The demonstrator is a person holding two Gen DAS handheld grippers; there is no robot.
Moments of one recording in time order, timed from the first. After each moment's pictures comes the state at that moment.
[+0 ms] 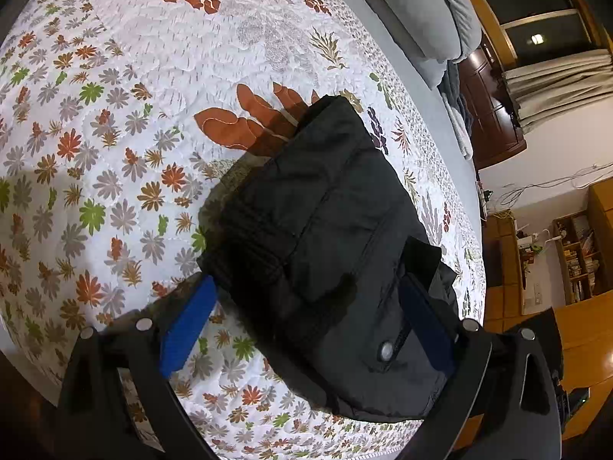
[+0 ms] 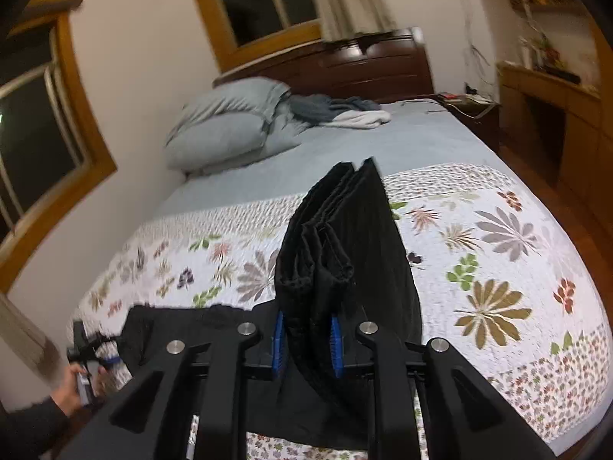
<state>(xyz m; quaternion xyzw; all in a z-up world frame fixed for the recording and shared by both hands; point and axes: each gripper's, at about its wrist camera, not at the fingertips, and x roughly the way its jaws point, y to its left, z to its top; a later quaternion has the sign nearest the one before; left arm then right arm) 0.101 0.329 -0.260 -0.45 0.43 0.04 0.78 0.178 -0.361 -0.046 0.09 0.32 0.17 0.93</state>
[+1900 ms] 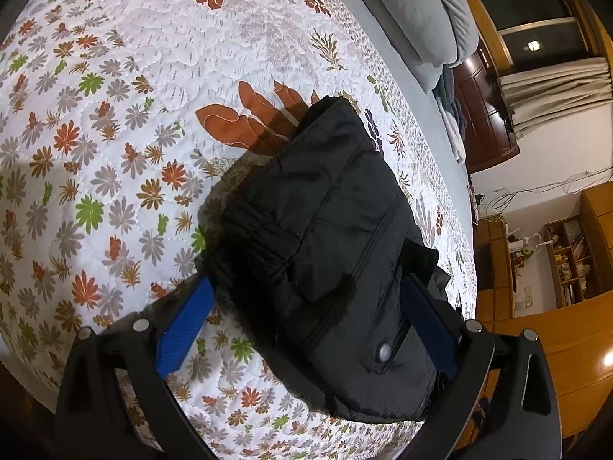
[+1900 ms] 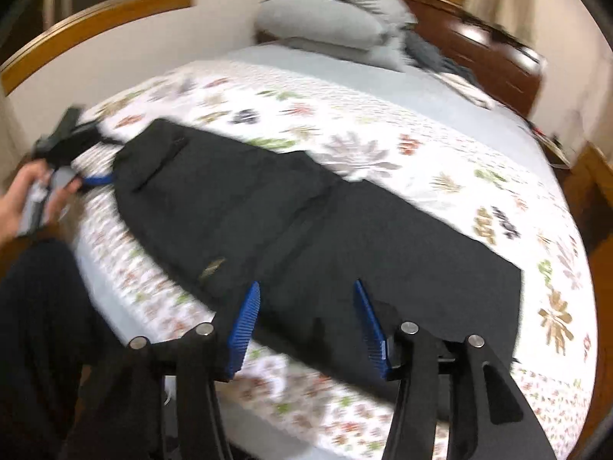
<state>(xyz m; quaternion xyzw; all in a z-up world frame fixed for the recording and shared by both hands) 0.117 0.322 -0.263 -0.47 0.42 0.04 0.78 0.123 -0.173 -0.179 -0.16 0.40 0.24 0.87</state>
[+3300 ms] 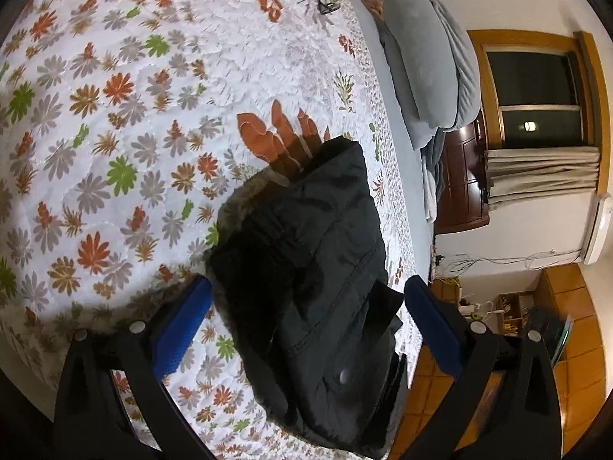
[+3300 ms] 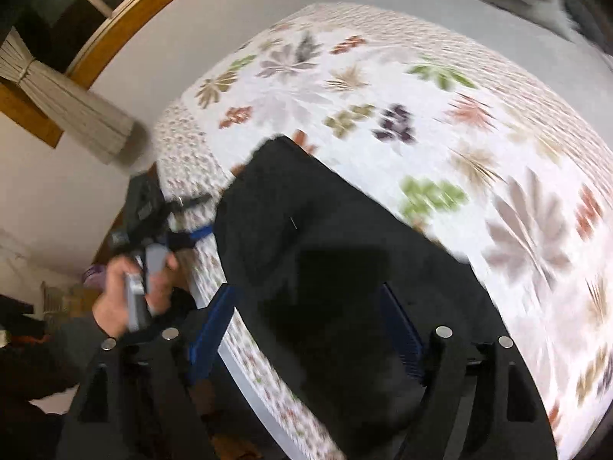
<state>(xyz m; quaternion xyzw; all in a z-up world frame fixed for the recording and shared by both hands) 0.090 0.338 -0.281 -0.59 0.33 0.05 0.74 0.297 0.046 -0.130 -0.14 0.56 0.50 0.64</state>
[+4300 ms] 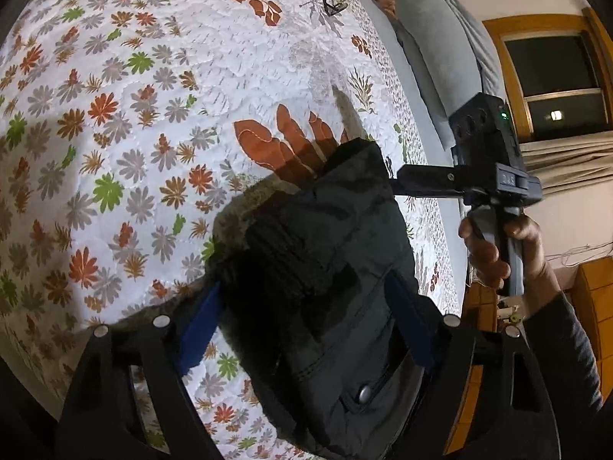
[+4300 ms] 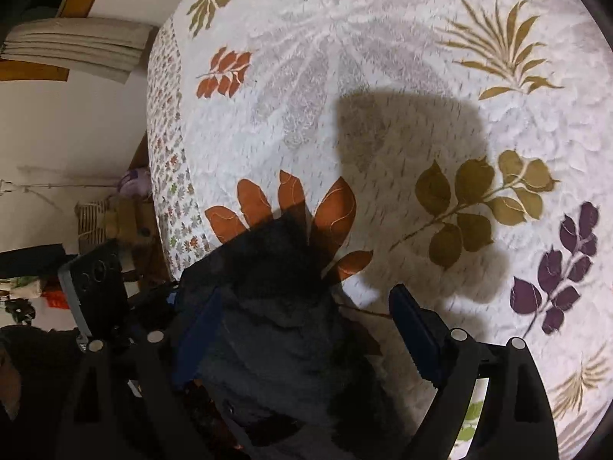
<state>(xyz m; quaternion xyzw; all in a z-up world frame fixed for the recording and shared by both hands) 0.115 0.338 -0.279 -0.55 0.36 0.11 0.75 0.383 0.295 -0.273 -0.25 0.68 0.56 0.41</state>
